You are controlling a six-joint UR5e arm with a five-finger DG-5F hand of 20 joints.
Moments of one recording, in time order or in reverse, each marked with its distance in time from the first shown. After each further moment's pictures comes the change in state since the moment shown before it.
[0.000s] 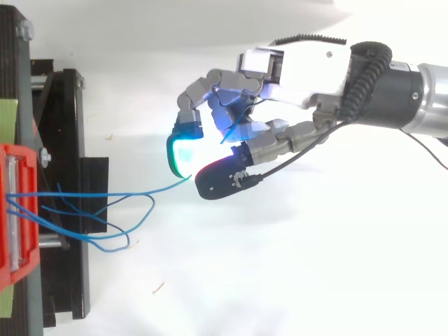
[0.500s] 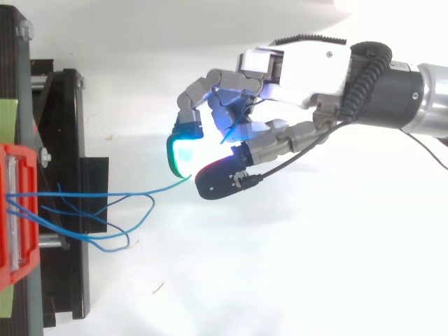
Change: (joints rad) arm 0.000 0.000 0.000 0.000 0.000 0.000
